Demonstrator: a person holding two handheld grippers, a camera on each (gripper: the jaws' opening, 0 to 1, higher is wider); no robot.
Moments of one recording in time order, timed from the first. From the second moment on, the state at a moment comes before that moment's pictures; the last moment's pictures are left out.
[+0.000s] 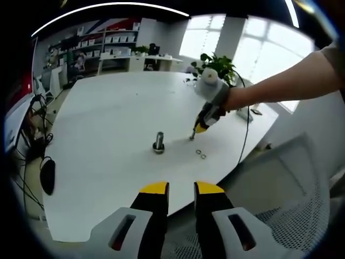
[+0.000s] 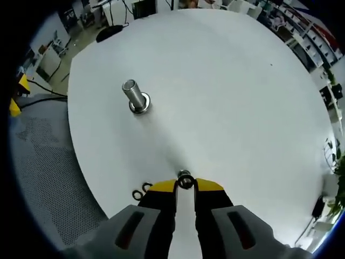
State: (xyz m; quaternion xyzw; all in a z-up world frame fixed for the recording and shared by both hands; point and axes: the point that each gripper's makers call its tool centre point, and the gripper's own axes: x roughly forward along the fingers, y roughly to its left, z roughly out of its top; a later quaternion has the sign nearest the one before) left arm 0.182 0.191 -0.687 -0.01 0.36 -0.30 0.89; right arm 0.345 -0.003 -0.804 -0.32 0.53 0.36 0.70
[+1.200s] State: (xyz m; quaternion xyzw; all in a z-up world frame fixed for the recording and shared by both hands) left arm 0.182 0.192 -0.688 -0.01 0.36 -0.30 0.88; right arm 0.339 -0.005 -0.831 -0.30 0.55 0.35 0.70
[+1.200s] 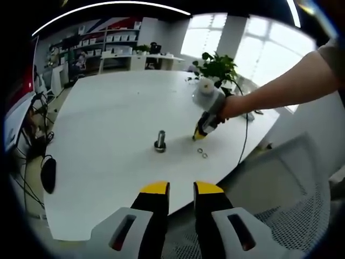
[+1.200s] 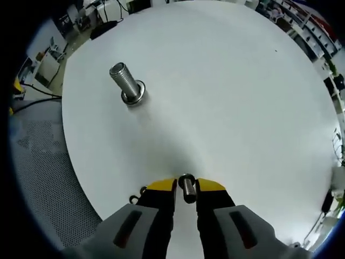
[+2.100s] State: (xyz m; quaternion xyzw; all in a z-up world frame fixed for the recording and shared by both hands) left arm 0.183 0.192 -0.684 -0.01 0.35 -0.30 0.89; right arm 0.279 -0.006 -0.832 -0.27 0.57 0.36 0.69
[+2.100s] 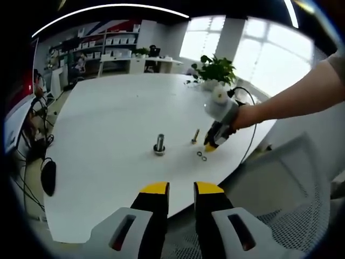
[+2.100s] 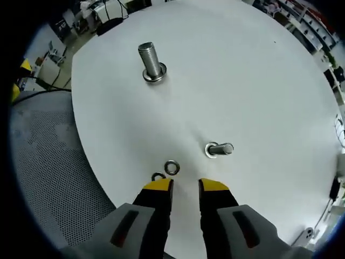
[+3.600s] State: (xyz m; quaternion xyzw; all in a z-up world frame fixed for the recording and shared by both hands) left arm 0.184 0.191 -0.680 -0.02 0.34 -0.30 0.89; right arm 0.260 0.008 -0.842 -0.36 0.57 0.38 0.64
